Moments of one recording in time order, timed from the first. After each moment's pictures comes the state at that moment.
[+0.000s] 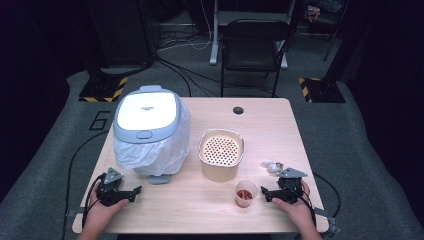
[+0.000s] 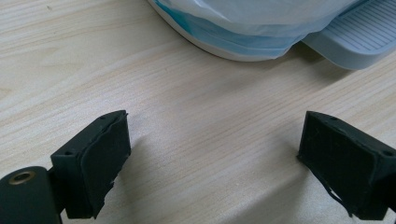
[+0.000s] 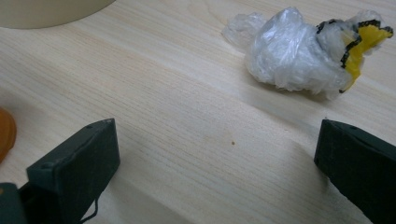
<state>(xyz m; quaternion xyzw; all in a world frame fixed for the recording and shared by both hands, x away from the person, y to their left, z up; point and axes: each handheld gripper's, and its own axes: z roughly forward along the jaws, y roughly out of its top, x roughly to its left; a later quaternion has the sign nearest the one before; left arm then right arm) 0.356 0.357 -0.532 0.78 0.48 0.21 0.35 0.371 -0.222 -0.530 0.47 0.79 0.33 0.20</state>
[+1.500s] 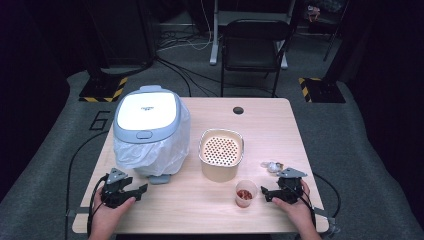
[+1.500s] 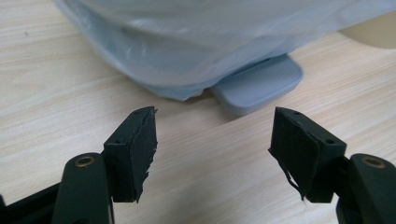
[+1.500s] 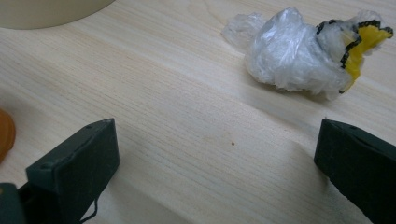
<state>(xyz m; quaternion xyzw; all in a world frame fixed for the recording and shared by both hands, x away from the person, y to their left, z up) 0.332 0.314 -0.488 0.75 0.51 0.19 0.37 0.372 -0.222 -0.530 0.47 0.79 0.33 0.20</state>
